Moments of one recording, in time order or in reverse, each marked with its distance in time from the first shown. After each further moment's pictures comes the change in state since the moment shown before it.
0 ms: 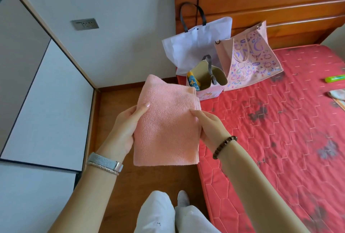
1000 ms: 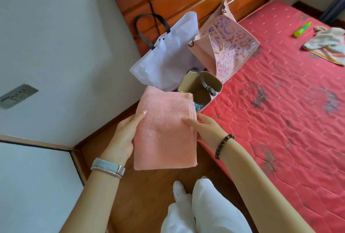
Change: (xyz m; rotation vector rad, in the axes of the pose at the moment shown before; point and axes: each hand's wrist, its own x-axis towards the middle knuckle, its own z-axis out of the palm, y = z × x) left_hand 0.321 0.139 0.009 0.275 -0.326 -0.149; right_hand 0.212 -0.098 0.093 0.169 0.187 0.057
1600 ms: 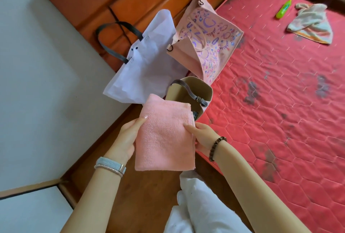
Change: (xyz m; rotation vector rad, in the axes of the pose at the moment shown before) left_hand 0.158 0.038 0.060 0.195 -0.205 -0.100; right_hand 0.123 -0.024 -0.043 0.228 0.157 0.230
